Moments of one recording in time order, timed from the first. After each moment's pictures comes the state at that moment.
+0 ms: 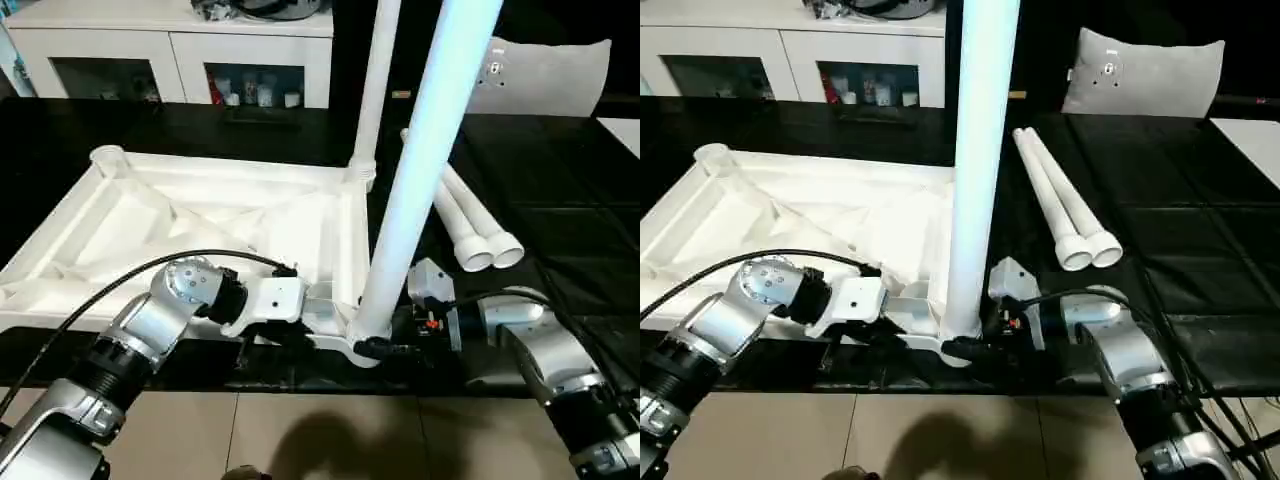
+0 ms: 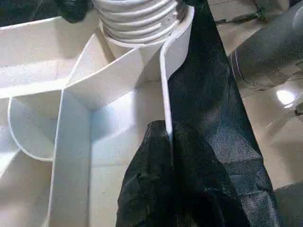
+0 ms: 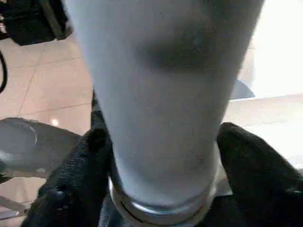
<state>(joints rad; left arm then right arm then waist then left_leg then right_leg) -0.56 0.52 -0.46 0.38 0.06 -0.05 -1.32 -0.39 -0.44 0.26 0.32 0.19 0.12 1.26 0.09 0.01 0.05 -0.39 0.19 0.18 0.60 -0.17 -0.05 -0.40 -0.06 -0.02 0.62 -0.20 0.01</state>
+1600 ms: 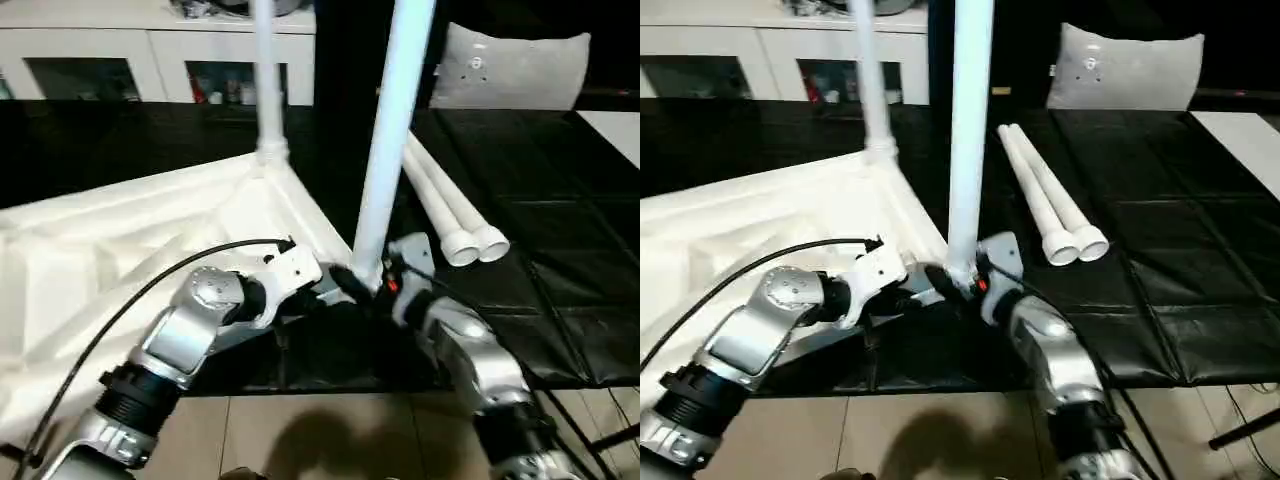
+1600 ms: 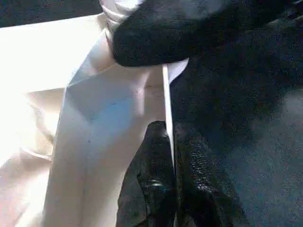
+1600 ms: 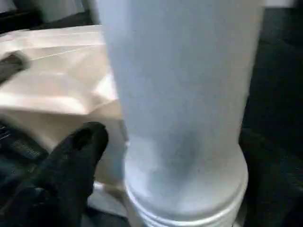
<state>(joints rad) -0.47 0.39 -0.36 0.16 0.10 0.43 -0.96 -0.32 -0.13 0.08 0.35 0.17 0.13 0.66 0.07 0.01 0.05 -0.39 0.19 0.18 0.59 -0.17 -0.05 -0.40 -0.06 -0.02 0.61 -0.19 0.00</state>
